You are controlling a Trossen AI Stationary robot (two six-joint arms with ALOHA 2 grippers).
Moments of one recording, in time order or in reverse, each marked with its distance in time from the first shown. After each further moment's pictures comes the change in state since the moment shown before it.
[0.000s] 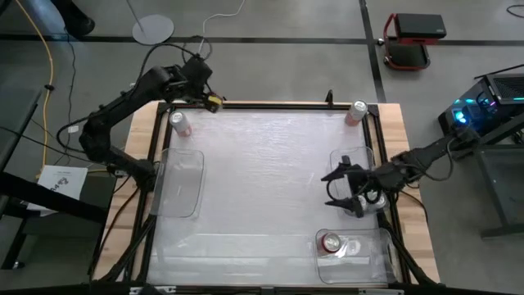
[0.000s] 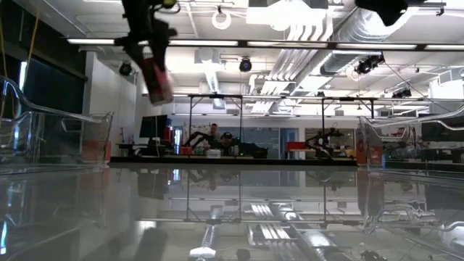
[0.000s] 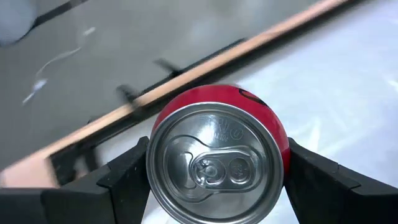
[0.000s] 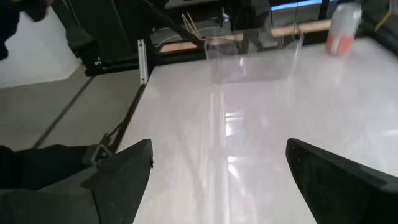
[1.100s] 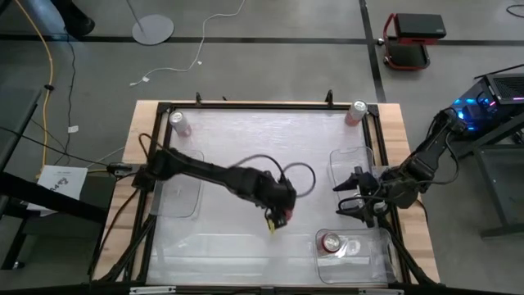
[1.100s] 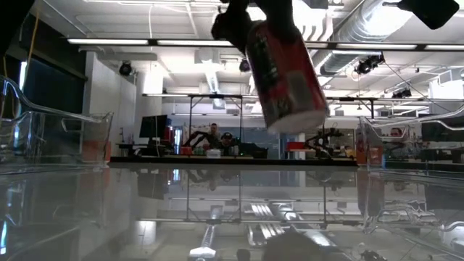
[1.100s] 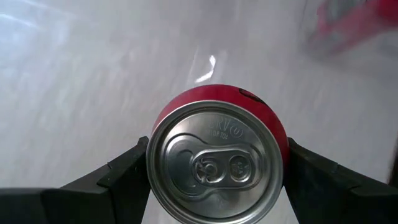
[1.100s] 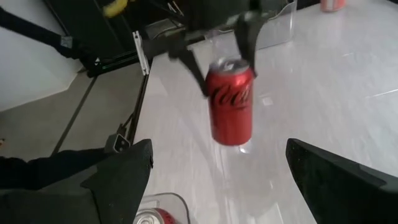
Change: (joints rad) left arm -0.901 0.704 0.501 0.081 0.139 -0.202; right arm 0.308 -0.020 0.000 -0.160 0.288 0.345
